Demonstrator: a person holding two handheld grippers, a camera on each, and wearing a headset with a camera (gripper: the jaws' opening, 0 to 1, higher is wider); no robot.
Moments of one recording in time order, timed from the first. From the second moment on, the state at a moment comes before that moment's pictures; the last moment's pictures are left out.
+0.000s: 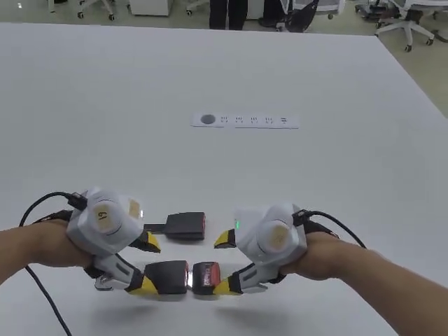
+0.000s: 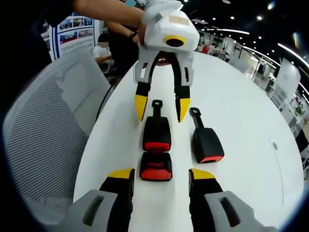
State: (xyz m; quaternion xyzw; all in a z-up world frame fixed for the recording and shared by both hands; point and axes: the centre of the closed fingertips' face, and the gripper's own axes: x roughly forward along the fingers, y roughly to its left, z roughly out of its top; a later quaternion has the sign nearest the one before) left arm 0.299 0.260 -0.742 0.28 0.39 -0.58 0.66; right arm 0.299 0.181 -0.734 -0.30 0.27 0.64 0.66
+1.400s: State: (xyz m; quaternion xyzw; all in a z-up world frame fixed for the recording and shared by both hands) left arm 0.384 0.244 -0.719 0.31 0.37 -0.57 0.67; right arm 0.373 0.093 -0.727 -0.32 0.30 0.59 0.67
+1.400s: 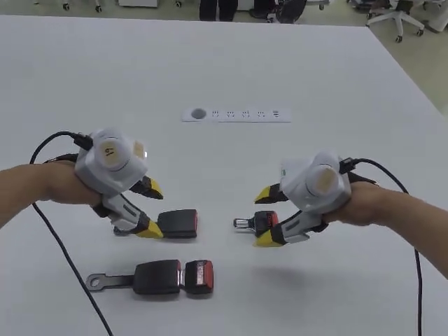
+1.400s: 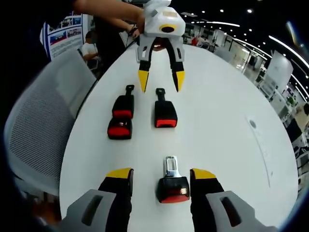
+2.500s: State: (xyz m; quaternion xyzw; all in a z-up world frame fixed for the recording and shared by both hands) left arm 0.393 0.240 -0.764 0.35 0.39 -0.59 0.61; right arm 0.391 0.062 -0.771 -0.34 0.34 0.59 0.64
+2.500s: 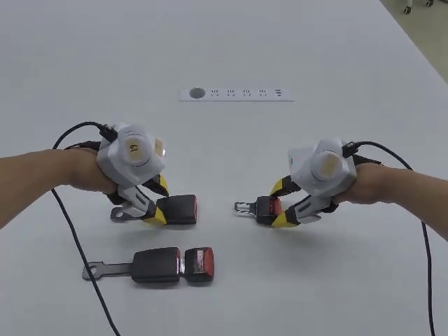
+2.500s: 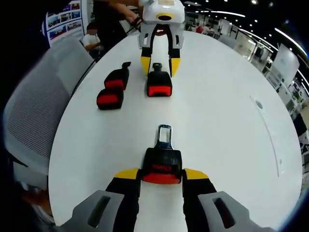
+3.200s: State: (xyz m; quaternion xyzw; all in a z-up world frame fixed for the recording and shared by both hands) left arm 0.393 0.243 -0.772 0.35 0.40 -0.59 0.60; right arm 0.389 0.063 -0.770 -0.35 0.32 0.60 0.64
